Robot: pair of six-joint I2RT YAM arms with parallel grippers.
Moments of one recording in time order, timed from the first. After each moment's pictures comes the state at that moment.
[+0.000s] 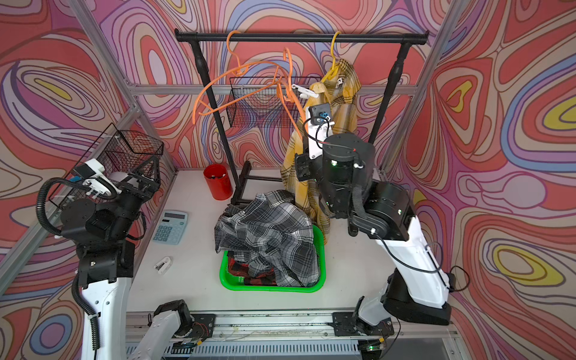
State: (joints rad) left arm 0.24 0.80 1.12 -0.11 0.35 -0.77; right arm 0.97 1.53 2.37 -0.93 0.74 -0.04
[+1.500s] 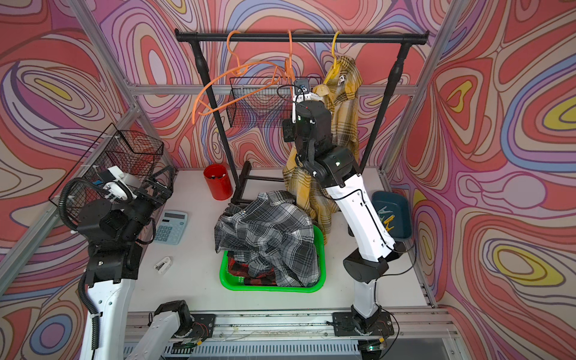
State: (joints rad) left arm 0.18 0.79 1.05 -0.22 0.32 -0.75; right arm 0.64 1.89 2.61 -0.76 0.53 -0.04
